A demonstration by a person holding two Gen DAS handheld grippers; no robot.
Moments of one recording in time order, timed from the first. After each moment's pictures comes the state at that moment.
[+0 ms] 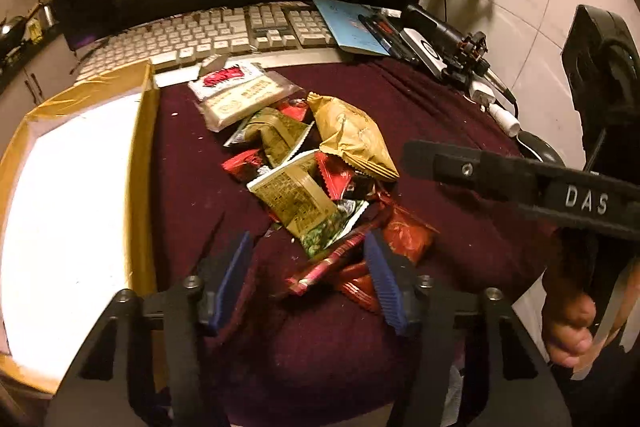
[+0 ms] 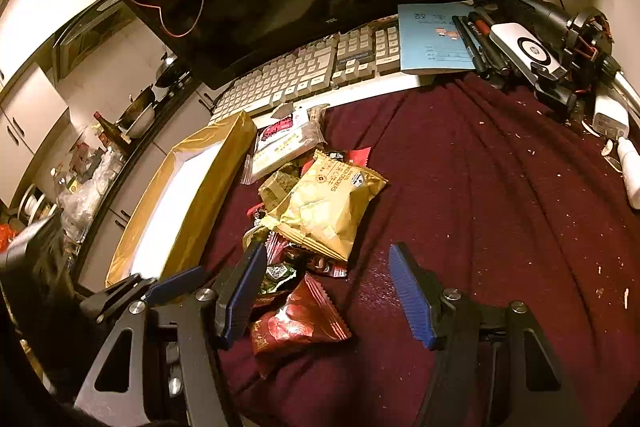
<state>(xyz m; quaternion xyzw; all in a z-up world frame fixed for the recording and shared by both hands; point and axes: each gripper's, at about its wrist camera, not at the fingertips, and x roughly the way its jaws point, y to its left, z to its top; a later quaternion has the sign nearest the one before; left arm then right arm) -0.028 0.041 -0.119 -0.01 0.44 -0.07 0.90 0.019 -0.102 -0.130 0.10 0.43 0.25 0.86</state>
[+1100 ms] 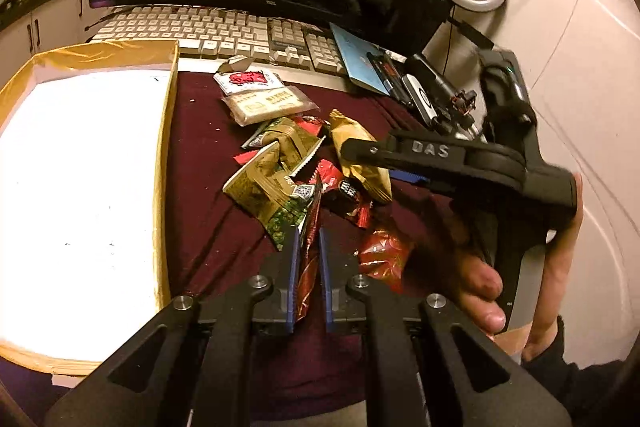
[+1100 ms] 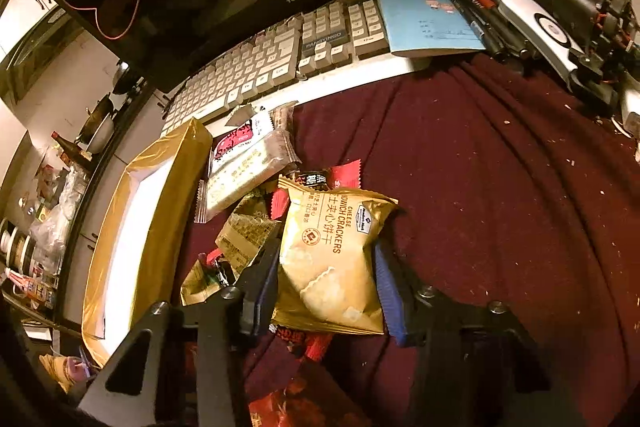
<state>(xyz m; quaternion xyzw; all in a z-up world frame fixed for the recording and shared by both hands) -0.050 0.089 -0.116 -0.14 0.40 -0.09 0.90 0.069 -0.068 -0.155 0.11 0.47 0.18 0.86</state>
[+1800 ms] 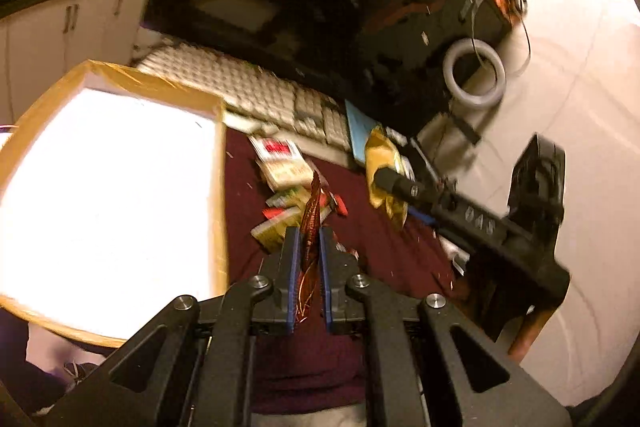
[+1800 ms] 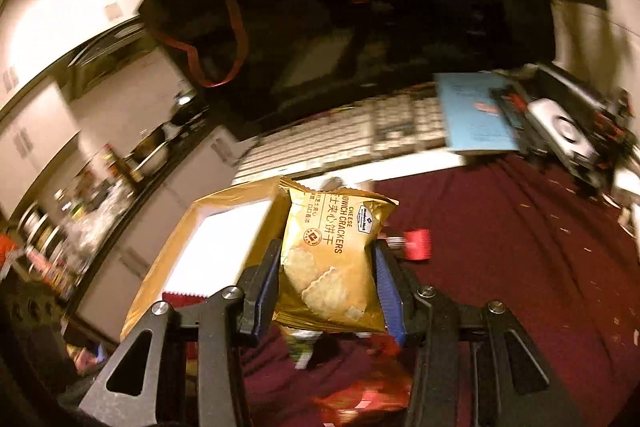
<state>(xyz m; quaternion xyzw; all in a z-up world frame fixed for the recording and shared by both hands) -0.094 0.144 -0.065 -0.24 0.30 -0.05 0.92 0.017 -0.048 -0.077 0.11 0.35 0.26 0.89</state>
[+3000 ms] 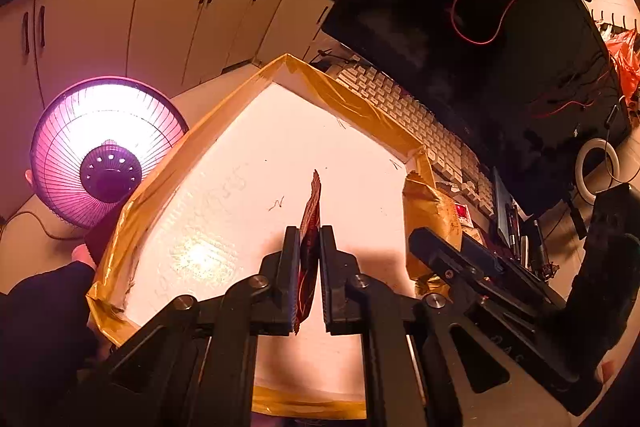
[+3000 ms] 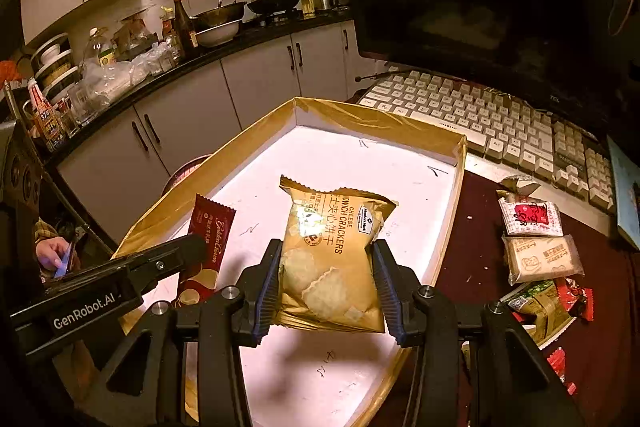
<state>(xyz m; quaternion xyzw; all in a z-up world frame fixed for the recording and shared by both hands) -0.106 0.275 -0.110 -0.31 0.32 0.15 0.88 -0.008 0.155 -0.125 -0.12 0.37 0.35 0.85</state>
